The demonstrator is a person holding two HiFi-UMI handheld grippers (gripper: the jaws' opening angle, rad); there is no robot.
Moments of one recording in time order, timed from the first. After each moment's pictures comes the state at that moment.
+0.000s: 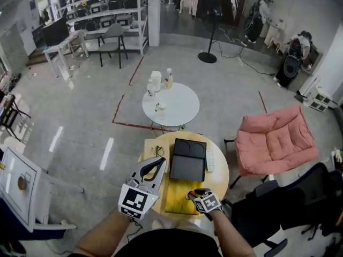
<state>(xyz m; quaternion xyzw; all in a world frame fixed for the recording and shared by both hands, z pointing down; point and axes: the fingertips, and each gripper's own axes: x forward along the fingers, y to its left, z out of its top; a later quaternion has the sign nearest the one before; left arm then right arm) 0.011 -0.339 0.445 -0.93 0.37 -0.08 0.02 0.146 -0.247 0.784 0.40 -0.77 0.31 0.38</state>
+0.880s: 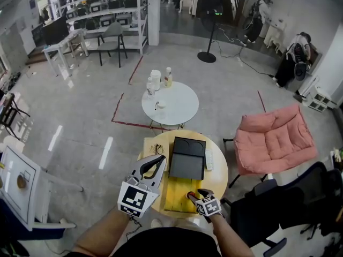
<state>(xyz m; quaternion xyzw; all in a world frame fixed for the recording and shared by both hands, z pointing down) 0.012 -0.336 0.442 -0.93 0.37 -0.08 0.03 0.159 -0.235 0.784 0.45 -0.77 0.29 0.34</state>
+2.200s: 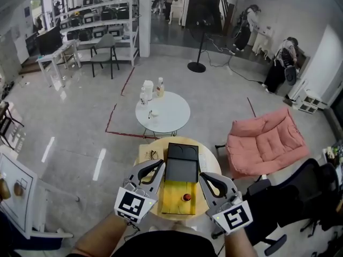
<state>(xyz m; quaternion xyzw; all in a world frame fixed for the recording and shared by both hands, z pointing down) 0.010 -0.296 0.396 -0.94 0.34 -0.03 0.05 0.103 -0.234 0.382 0.50 -0.86 -0.08 0.10</state>
